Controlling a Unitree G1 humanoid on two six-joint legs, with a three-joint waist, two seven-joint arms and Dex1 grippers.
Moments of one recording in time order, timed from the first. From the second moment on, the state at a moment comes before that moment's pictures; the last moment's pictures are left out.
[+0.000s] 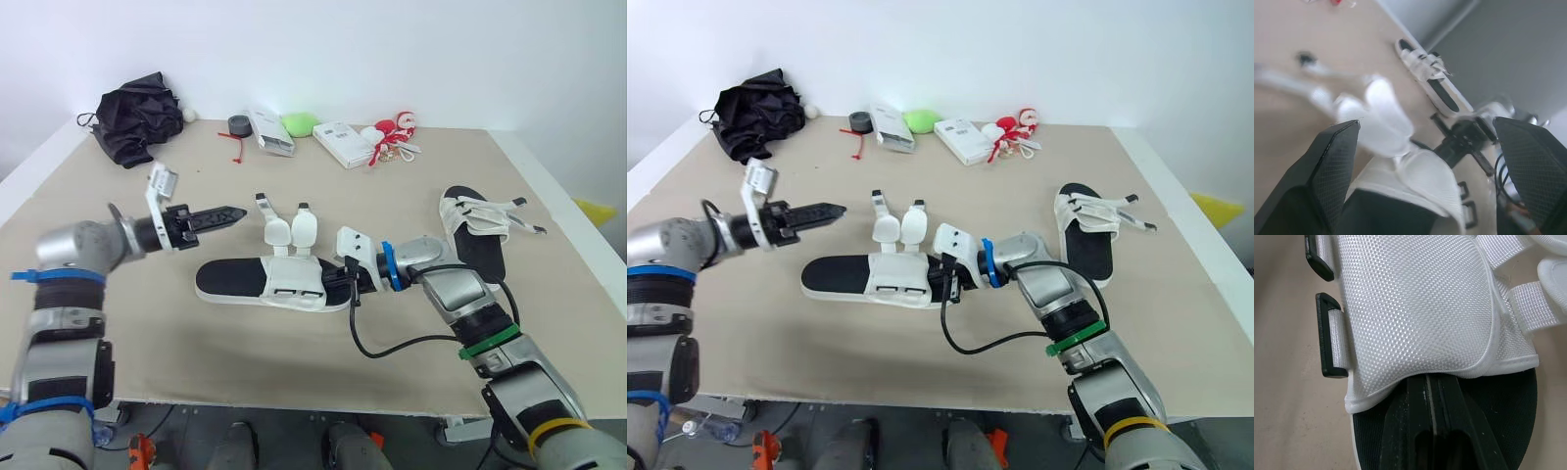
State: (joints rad) left arm -0.87 0.59 0.13 0.67 -0.65 1.00 -1.15; right arm -0.73 -0.48 0.38 0.26 0.10 0.39 1.17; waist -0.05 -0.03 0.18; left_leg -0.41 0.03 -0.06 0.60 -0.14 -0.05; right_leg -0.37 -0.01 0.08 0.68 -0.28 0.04
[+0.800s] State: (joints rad) left arm -1.11 0.41 0.30 1.19 -0.56 0.87 -0.88; right arm -0.59 -0.45 0.26 0.18 0.21 0.36 1.18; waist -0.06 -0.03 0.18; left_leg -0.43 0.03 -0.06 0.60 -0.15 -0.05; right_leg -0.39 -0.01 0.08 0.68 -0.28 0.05
